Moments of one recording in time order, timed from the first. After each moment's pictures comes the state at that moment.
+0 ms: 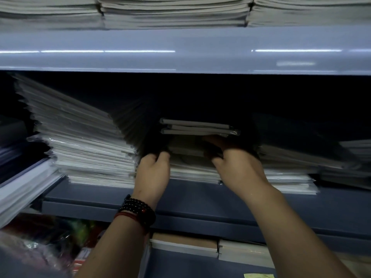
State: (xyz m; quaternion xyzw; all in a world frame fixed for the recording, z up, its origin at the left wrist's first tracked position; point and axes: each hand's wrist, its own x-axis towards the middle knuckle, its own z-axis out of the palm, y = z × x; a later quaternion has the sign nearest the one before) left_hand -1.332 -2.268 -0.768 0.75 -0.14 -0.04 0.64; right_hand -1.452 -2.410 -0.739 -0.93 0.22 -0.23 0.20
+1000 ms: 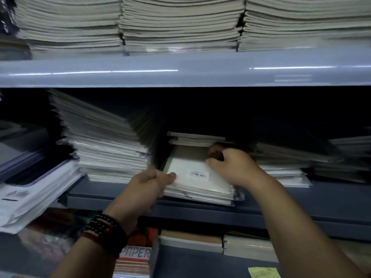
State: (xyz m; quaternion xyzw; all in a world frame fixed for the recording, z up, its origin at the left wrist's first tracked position) left_hand -1.363 -2.191 -0.749 0.76 -0.18 -0.24 0.58; right_hand -1.455 -2.403 -0.729 -0.92 0.23 -0.14 0.28
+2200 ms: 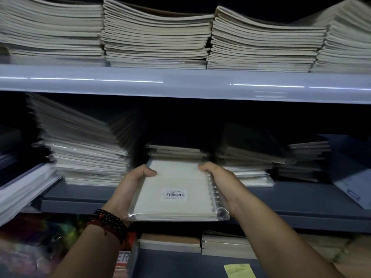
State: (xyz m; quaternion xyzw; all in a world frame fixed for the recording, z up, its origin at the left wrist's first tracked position) left_hand -1.369 -2.215 -0.747 0.60 -0.13 -0.36 0.70; right_hand -1.507 -2.374 -0.733 -0.53 0.33 -0.13 0.77
